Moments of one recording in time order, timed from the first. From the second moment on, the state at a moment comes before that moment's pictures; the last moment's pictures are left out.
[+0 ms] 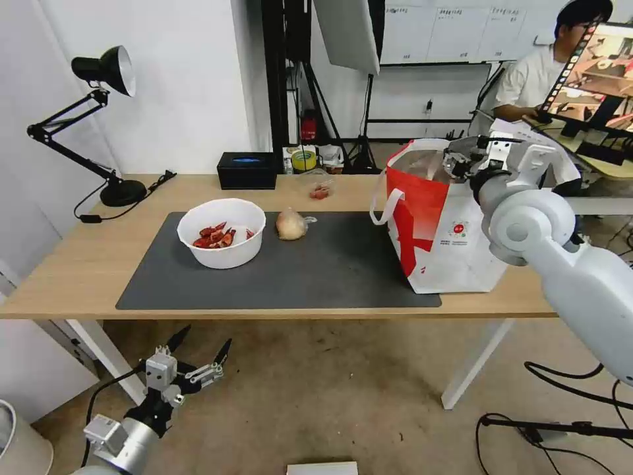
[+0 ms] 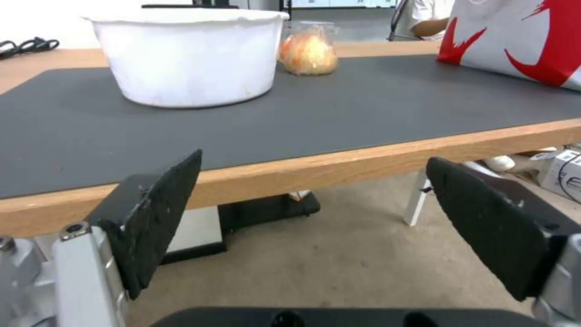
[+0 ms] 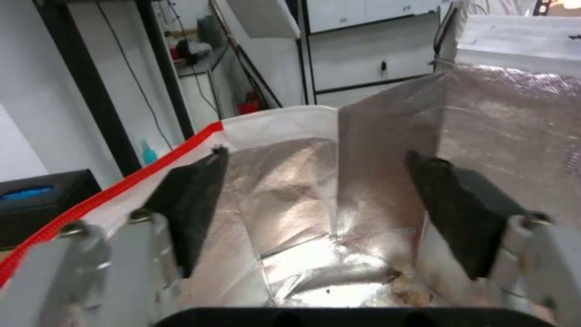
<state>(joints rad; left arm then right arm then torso) 1.82 -0.91 -0.59 -2.09 -0.53 -0.23 0.05 -0.40 0.72 0.00 1.86 1.26 -0.39 0.73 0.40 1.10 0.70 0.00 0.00</state>
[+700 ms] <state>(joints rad) 1.82 -0.91 -0.60 -2.10 -0.54 -0.23 0.05 -0.66 0.67 0.02 2.17 1.04 -0.22 0.35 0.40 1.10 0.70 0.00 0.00</state>
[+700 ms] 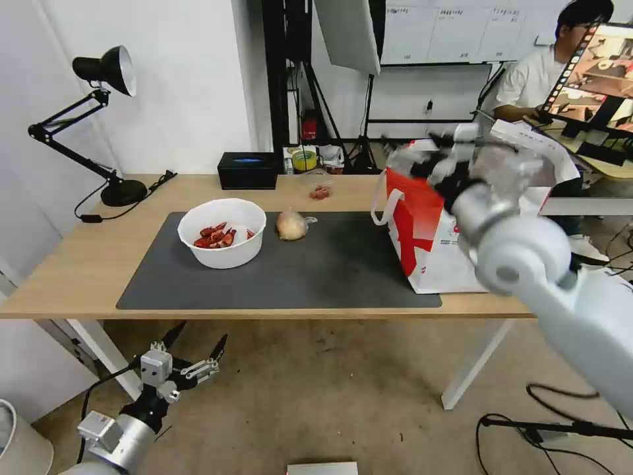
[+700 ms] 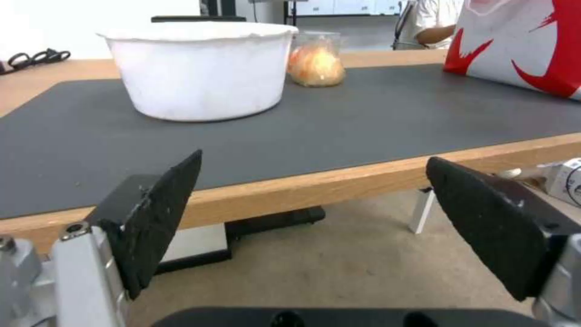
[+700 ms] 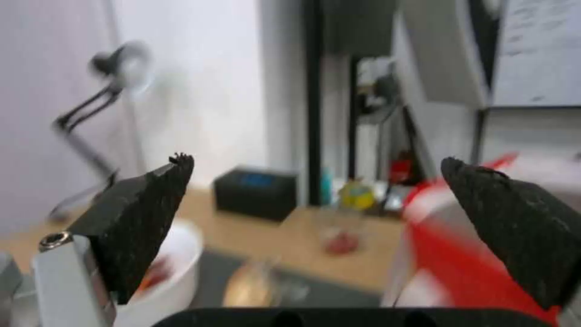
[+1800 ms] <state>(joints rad) 1.81 -0.96 -0.57 -2.07 -0.53 -0.25 0.07 -1.51 0.80 0.21 2.06 0.63 0.23 0.16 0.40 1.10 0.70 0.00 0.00</state>
